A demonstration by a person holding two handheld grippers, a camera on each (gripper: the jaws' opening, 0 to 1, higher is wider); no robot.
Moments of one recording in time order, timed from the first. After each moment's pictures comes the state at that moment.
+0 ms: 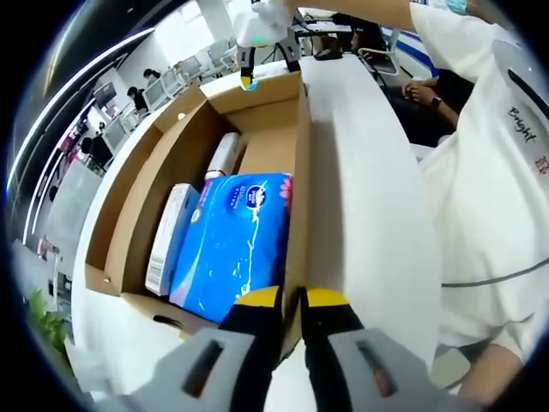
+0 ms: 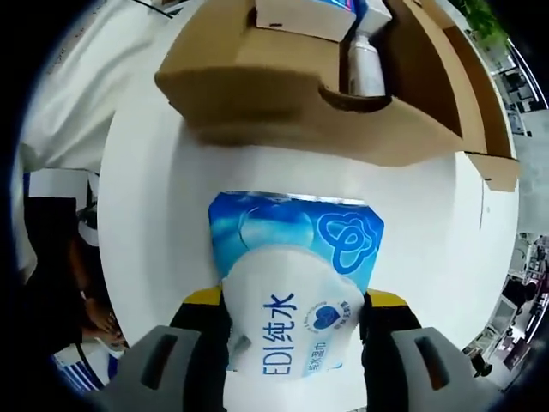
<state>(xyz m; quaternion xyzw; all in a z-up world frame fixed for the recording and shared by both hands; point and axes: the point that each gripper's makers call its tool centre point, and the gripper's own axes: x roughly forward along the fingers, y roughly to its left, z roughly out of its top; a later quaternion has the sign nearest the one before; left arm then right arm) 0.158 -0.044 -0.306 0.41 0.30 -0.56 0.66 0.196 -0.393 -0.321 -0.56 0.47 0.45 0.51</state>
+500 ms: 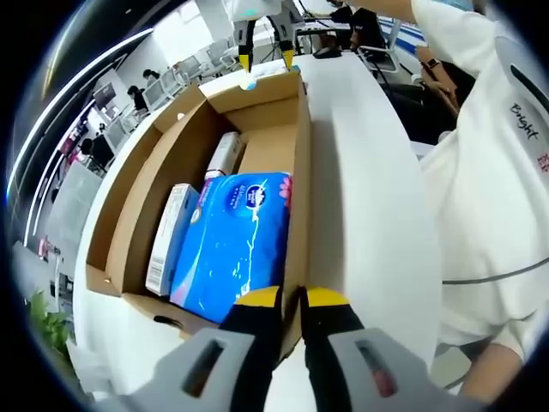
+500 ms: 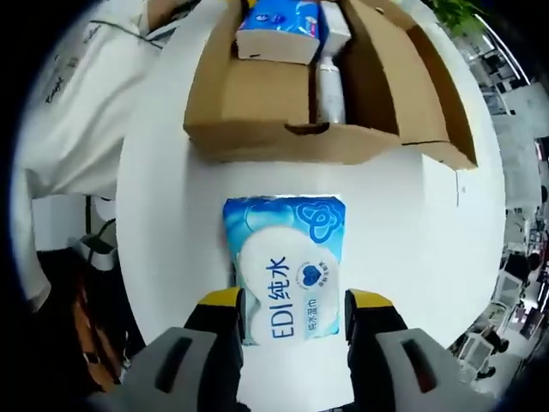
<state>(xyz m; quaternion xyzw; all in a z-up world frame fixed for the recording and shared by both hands) 0.158 -0.044 -0.306 0.42 0.30 -0.55 0.65 0.196 -0.393 -0.276 -0.49 0.49 0.42 0.59</state>
